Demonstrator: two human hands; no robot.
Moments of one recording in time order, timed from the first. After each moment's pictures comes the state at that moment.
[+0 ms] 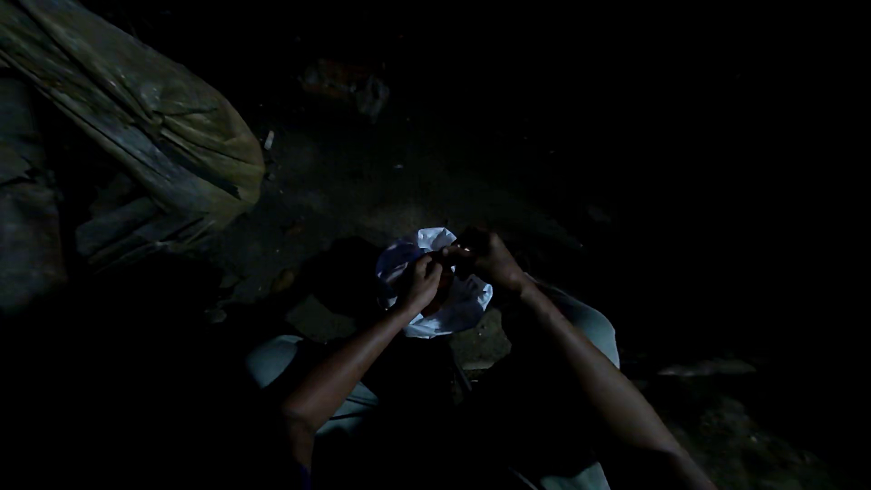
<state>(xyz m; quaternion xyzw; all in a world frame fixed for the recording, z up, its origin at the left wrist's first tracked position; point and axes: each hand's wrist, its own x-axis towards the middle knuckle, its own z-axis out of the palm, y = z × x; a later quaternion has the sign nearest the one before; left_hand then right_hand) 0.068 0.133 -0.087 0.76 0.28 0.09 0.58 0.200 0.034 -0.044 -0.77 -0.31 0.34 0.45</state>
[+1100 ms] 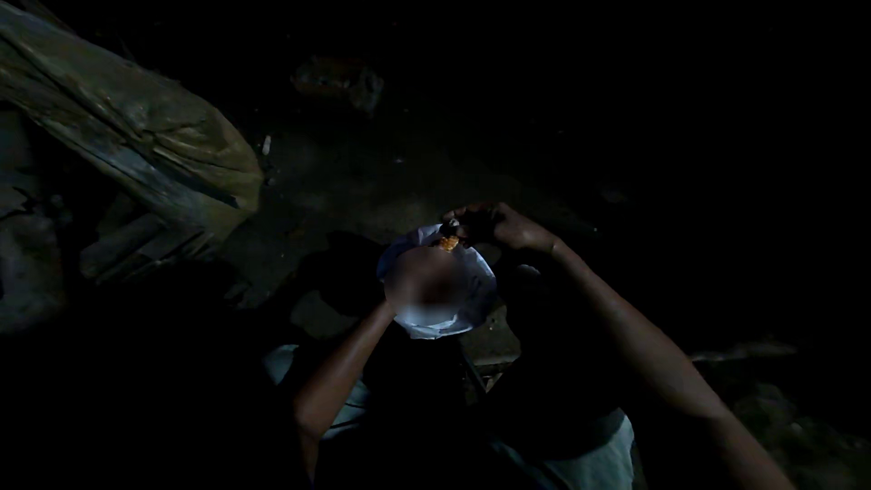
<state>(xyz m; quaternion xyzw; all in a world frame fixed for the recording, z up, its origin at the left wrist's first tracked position) 0.075 0.156 -0.089 0.61 0.22 0.12 0.75 0.255 0.041 -0.028 -0.63 -0.38 0.47 0.48</state>
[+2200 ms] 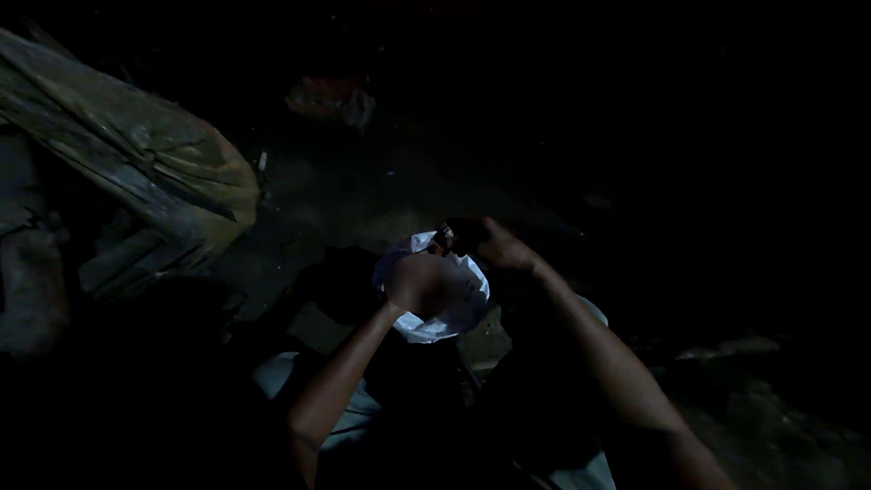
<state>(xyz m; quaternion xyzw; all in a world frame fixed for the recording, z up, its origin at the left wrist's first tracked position) 0.069 0.152 -0.093 0.65 0.22 0.13 0.72 0.230 0.033 -0.022 -0.69 -0.45 0.36 0.43</state>
